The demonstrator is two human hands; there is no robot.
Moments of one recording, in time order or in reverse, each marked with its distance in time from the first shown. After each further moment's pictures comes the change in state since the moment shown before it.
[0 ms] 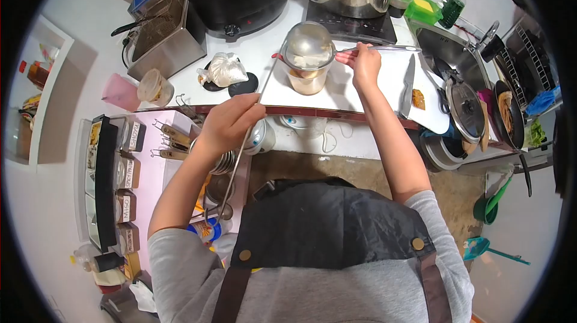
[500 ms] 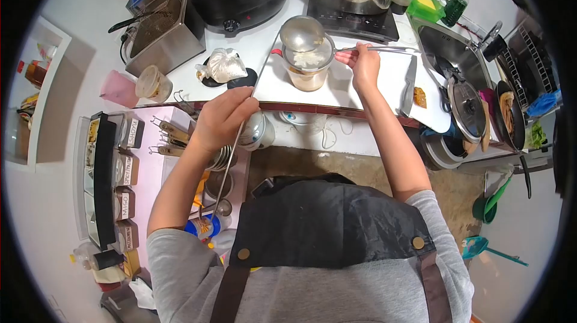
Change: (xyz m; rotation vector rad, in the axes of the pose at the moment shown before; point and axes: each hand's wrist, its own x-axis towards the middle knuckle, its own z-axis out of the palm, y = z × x) left_hand -0.007 -0.007 -0.001 0.044 0.001 0.009; right_hand -0.001 0.013 -0.010 0.060 -0.083 -0.018
